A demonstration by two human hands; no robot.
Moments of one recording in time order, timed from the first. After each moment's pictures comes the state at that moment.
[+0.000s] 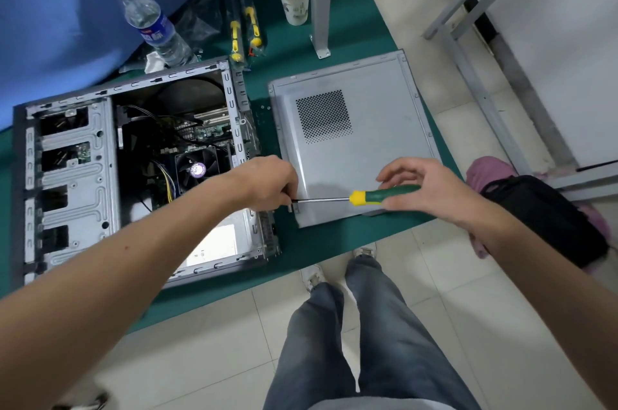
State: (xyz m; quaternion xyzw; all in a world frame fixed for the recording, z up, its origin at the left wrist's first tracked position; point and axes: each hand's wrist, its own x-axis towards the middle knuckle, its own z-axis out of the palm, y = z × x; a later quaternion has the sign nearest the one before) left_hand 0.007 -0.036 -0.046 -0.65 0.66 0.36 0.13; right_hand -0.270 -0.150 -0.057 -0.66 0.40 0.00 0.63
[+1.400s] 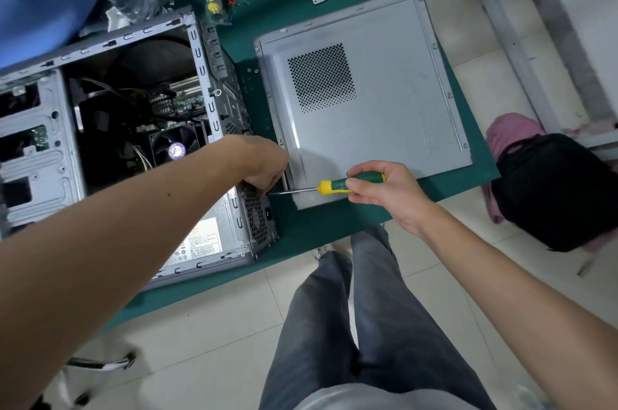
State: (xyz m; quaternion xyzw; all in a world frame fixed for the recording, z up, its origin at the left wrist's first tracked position) left_hand 0.007 -0.073 -0.101 -0.52 0.65 0.39 0.39; right_hand -0.235 -0.103 -0.153 -0.40 0.51 -0.08 0.76
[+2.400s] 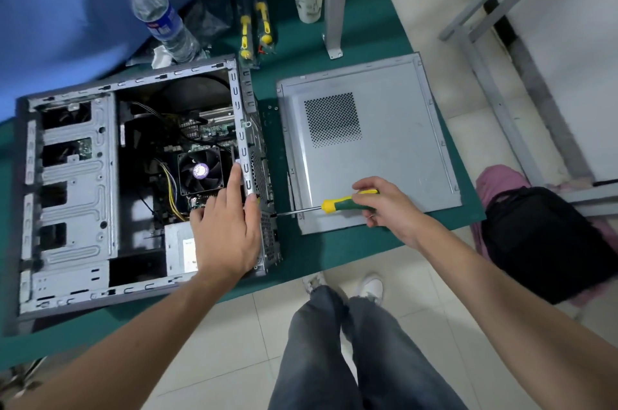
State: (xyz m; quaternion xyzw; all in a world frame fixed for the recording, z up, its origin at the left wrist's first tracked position) left_hand -0.022 0.062 -0.084 -0.91 0.37 0.14 -0.12; right_hand -0.216 -0.122 -0.132 -0.47 0.55 0.00 0.70
